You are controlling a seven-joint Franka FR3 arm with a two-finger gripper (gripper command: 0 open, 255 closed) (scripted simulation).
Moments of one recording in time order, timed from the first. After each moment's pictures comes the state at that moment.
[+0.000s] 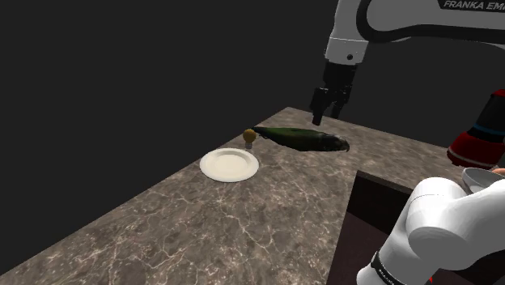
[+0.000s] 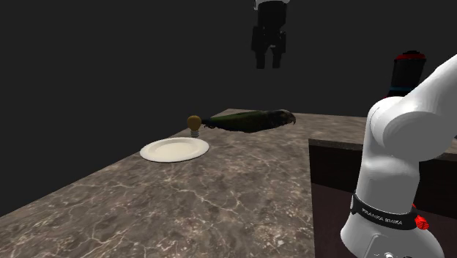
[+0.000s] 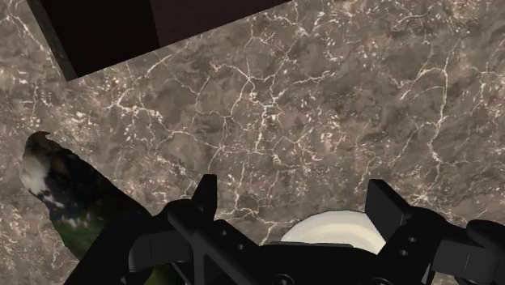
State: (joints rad) arm 0.02 -0.75 -0.03 -2.28 -0.06 1.55 0.15
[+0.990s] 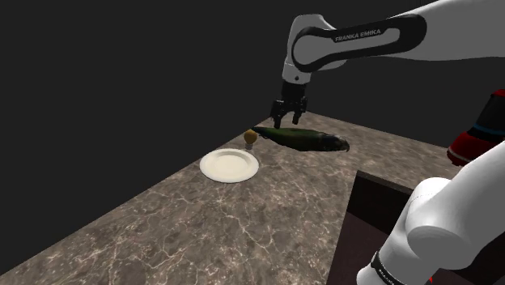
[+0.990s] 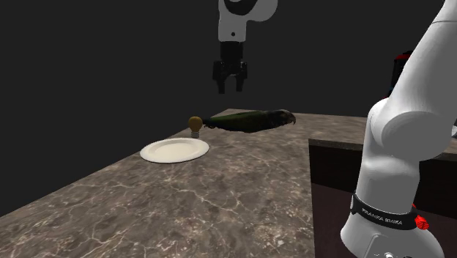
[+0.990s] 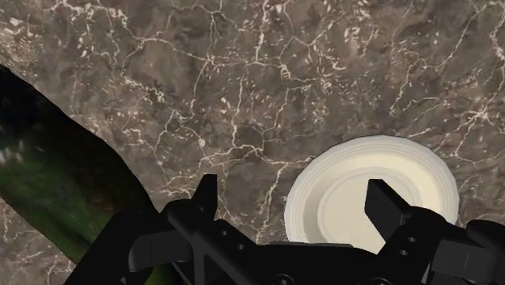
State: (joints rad) arm 0.01 -0.33 -0.10 -2.16 -0.05 1.87 0.13
